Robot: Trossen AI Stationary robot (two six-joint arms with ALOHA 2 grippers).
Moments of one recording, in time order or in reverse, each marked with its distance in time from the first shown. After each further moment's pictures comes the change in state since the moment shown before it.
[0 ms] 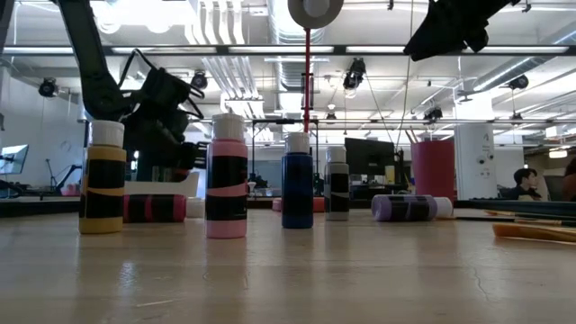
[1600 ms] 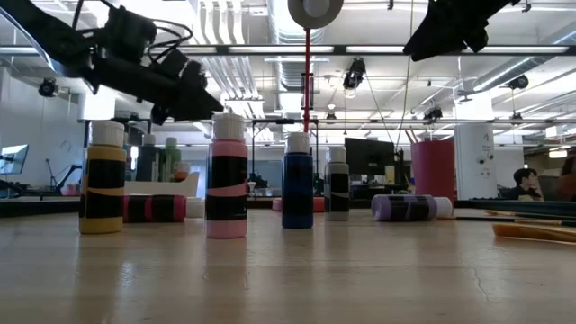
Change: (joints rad) left arm -0.033 -0.560 0.000 -0.376 0.805 0.058; right arm -0.001 0.000 0.000 0.001 -0.004 0.000
